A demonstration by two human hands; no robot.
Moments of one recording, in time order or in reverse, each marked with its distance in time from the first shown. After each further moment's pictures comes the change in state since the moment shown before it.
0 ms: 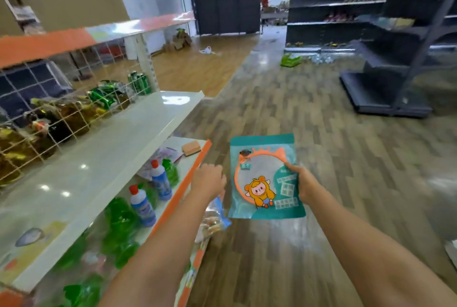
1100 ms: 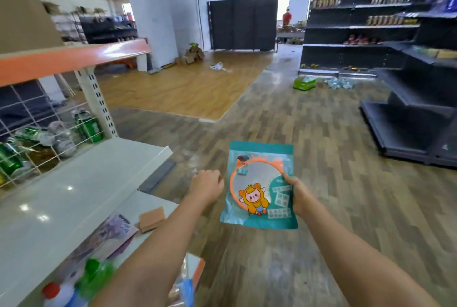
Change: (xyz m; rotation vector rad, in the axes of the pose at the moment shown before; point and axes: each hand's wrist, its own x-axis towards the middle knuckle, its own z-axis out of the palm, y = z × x) left_hand 0.444 0.047 0.006 -0.179 -0.005 -0.104; right_hand 0.364 -0.254 0.010 -0.010 -0.074 -0.021
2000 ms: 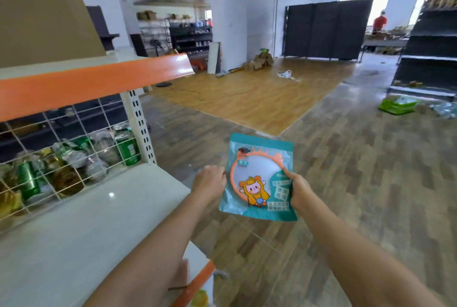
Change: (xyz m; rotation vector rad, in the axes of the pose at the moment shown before) left_hand 0.225 -0.148 -0.031 -0.020 0.189 -0.262; right_hand 0.266 -0.103 0.219 -0.106 -0.228 0.081
